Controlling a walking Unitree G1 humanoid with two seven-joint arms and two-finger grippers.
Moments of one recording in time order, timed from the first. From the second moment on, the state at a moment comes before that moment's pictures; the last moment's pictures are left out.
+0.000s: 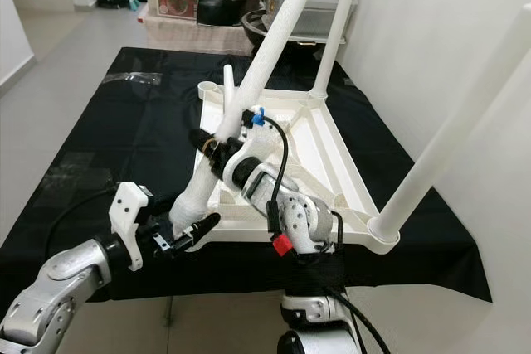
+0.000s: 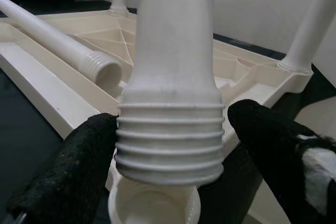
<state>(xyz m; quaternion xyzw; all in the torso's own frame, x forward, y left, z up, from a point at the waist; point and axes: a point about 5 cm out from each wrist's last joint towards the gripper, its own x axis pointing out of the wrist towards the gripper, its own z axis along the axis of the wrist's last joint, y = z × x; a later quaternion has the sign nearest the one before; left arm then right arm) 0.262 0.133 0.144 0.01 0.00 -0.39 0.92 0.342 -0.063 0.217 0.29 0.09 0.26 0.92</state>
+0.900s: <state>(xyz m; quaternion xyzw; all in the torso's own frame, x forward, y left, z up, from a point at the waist) 0.238 0.162 0.107 0.01 0.07 -0.22 0.97 0.337 -0.091 0.215 0.13 -0.05 0.20 0.97</state>
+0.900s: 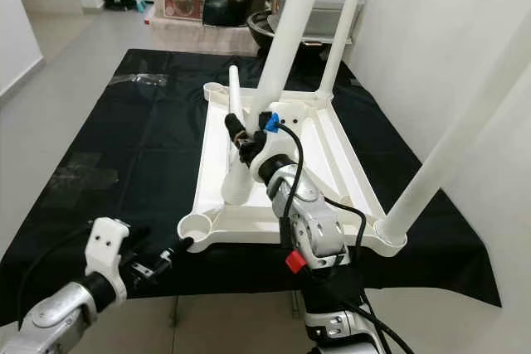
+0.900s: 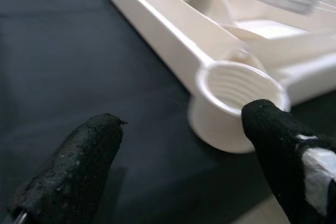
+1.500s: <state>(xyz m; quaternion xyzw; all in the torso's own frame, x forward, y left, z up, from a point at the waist) 0.231 0.153 0.115 0.02 0.03 -0.20 0.98 0.336 -0.090 0.216 0.11 -0.06 0.20 0.97</state>
